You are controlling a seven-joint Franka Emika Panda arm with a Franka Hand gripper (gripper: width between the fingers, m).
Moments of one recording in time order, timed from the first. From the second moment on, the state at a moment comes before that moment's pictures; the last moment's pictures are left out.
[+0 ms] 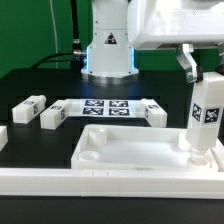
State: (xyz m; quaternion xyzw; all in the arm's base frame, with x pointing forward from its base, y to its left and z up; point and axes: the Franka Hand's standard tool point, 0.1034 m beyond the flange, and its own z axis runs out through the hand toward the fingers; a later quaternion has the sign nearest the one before) arm 0.637 0.092 0.148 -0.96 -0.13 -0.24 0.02
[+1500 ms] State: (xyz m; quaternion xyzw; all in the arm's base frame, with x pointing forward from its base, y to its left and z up) arm 0.634 0.095 0.132 -0.96 -0.13 -0.26 0.02
